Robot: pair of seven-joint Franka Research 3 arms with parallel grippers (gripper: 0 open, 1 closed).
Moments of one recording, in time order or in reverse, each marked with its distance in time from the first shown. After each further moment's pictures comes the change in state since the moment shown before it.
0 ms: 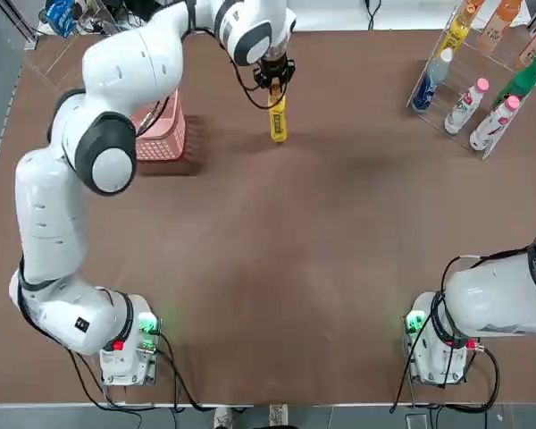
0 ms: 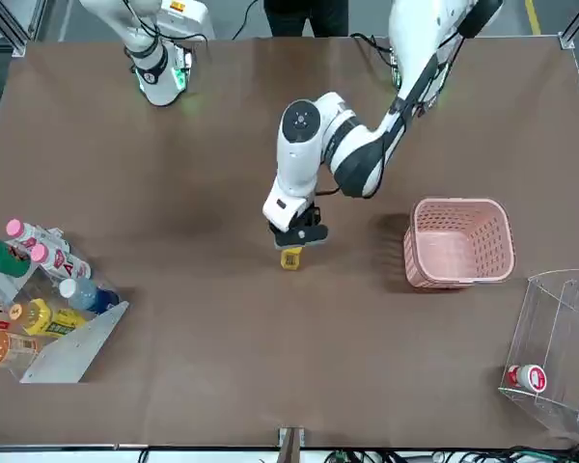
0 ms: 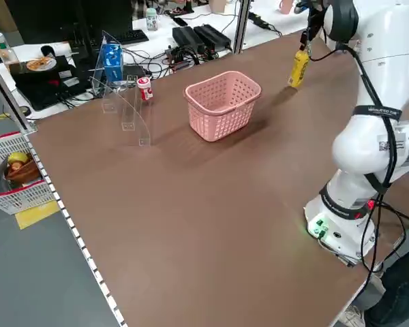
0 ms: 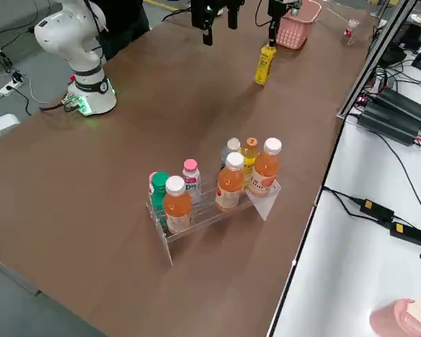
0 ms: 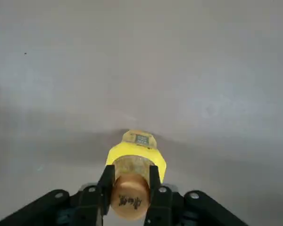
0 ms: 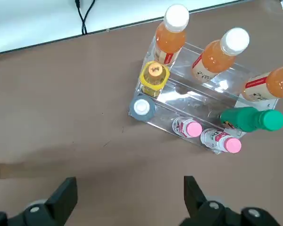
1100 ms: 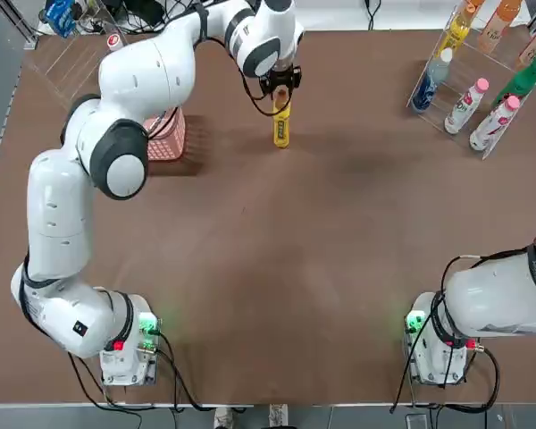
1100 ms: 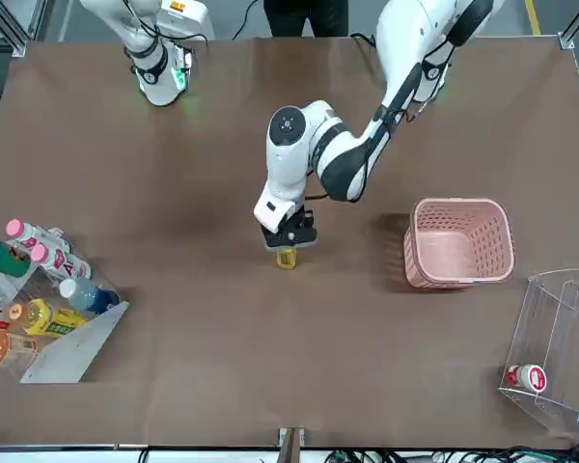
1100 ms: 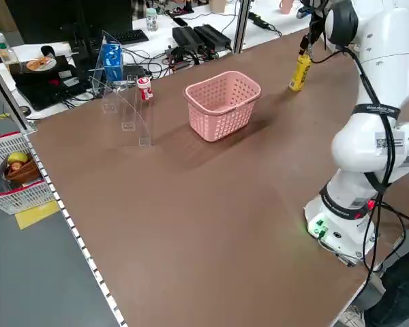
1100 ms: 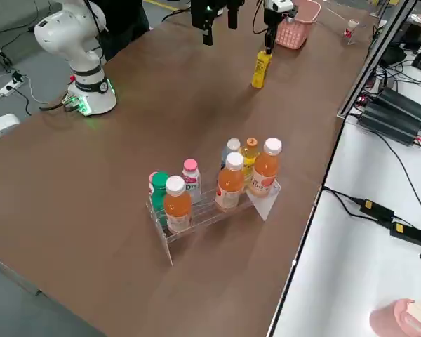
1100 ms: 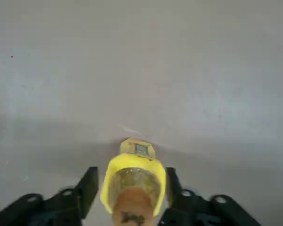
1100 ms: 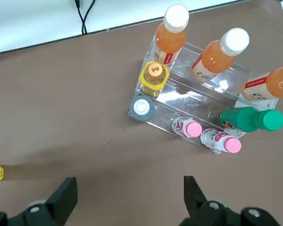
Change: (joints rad) left arm -0.069 0.050 0.051 0.040 0.041 0.026 -0.029; right arm 0.000 0.000 0.000 0.000 0.000 0.000 0.000
